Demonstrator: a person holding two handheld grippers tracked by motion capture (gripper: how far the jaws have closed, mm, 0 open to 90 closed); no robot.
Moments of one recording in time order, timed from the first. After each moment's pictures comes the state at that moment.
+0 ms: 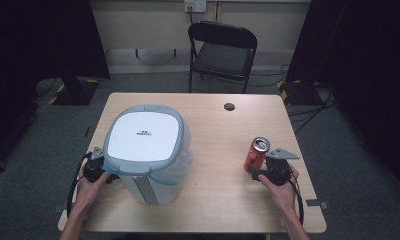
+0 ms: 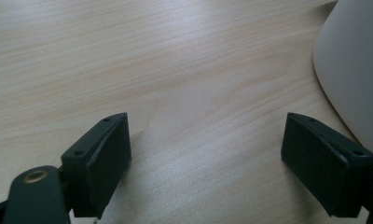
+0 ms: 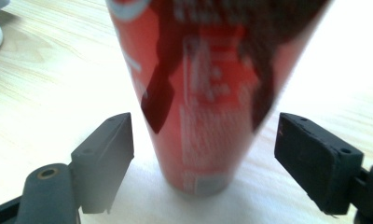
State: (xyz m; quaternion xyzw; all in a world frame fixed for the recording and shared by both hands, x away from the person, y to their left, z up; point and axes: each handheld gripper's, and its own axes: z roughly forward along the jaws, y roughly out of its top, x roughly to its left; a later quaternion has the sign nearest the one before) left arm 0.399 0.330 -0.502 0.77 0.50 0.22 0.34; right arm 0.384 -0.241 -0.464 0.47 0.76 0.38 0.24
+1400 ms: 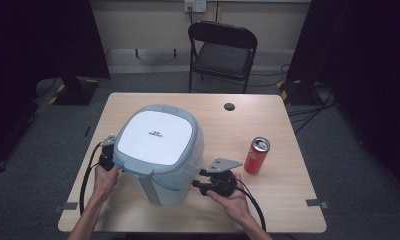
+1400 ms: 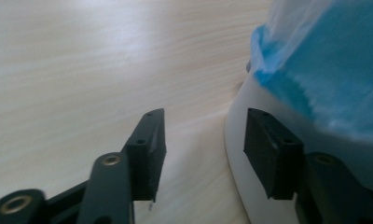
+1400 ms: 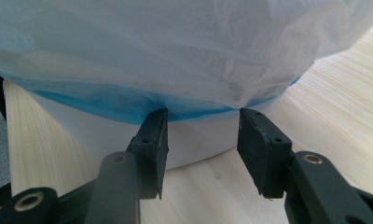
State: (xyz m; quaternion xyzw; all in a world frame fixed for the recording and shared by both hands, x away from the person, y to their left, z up) left arm 0.427 0.276 -0.463 0.76 0.45 0.14 0.45; right arm 0.349 -0.088 -0.449 0.27 0.83 0.47 0.11
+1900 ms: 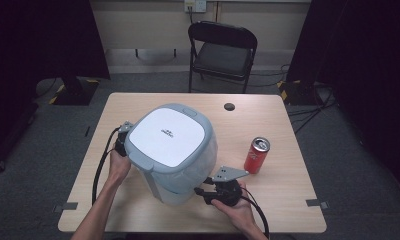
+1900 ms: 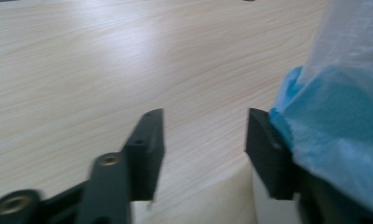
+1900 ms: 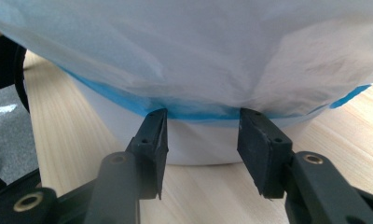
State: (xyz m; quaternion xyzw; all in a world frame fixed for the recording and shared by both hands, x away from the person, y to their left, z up) left arm 0.458 0.250 -0.447 0.76 0.44 0.15 0.45; right arm 0.328 -0.100 -0.455 0.28 0.82 0.48 0.10
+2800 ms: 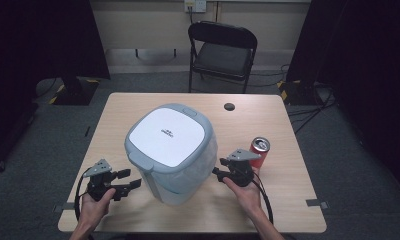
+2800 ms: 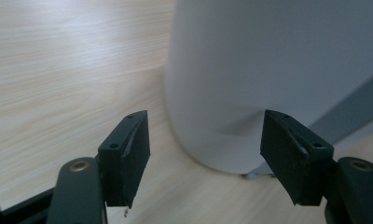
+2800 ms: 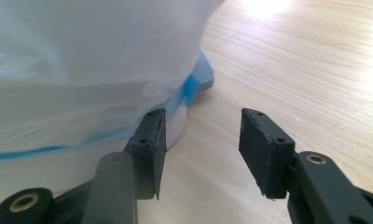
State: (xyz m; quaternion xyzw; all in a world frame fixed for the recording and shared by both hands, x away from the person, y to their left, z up) left arm 0.329 0.280 -0.456 0.77 0.40 0.10 0.49; right arm 0.379 -0.134 -0.455 0.39 0.79 0.45 0.16
